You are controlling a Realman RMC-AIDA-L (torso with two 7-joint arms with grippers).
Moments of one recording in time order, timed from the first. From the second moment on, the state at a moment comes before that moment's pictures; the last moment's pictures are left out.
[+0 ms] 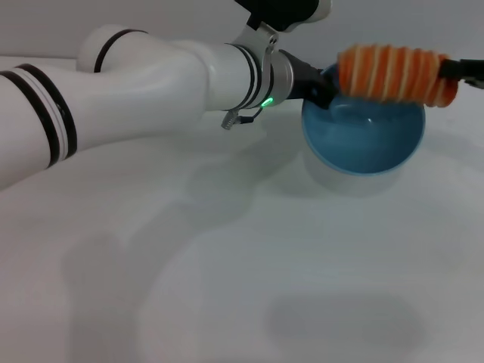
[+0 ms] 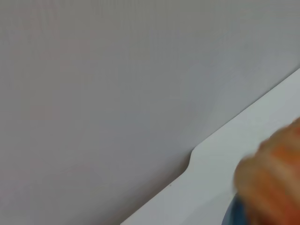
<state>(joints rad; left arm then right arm) -0.88 -2.08 2.00 0.78 2.33 0.34 -2.88 0.64 2.06 -0.49 -0.78 -2.13 -1.28 2.20</state>
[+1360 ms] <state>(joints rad) -0.91 -2.07 1.99 0.77 2.32 0.35 -2.88 0.61 2.06 -0.59 -0.75 -2.00 -1.34 2.13</state>
